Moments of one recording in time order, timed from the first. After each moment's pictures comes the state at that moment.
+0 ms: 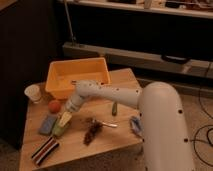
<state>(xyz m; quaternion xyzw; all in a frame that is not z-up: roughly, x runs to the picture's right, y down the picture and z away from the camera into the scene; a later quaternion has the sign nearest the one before) -0.238 0.130 0.829 -0.40 -0.27 0.18 0.86</state>
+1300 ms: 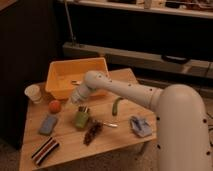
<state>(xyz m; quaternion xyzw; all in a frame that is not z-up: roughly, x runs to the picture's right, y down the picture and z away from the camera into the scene) -0.199 0.091 0.802 -0.36 -0.35 0.13 0.86</state>
